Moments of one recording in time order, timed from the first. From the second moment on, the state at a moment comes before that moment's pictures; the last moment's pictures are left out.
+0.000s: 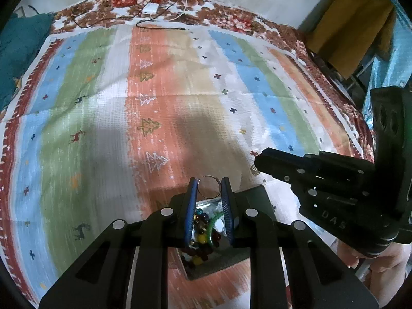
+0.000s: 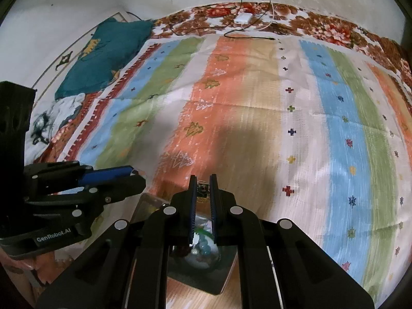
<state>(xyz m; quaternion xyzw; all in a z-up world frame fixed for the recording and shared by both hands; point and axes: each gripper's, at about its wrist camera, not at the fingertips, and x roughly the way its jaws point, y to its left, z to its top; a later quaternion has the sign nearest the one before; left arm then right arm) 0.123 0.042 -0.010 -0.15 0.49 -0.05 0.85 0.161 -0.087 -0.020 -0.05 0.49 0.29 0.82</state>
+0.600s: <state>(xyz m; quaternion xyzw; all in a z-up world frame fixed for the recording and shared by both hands) 0.078 0.033 0.001 -0.15 0.47 -0.07 0.86 0.122 -0.095 -0.015 -0.05 0.48 0.31 0.82</state>
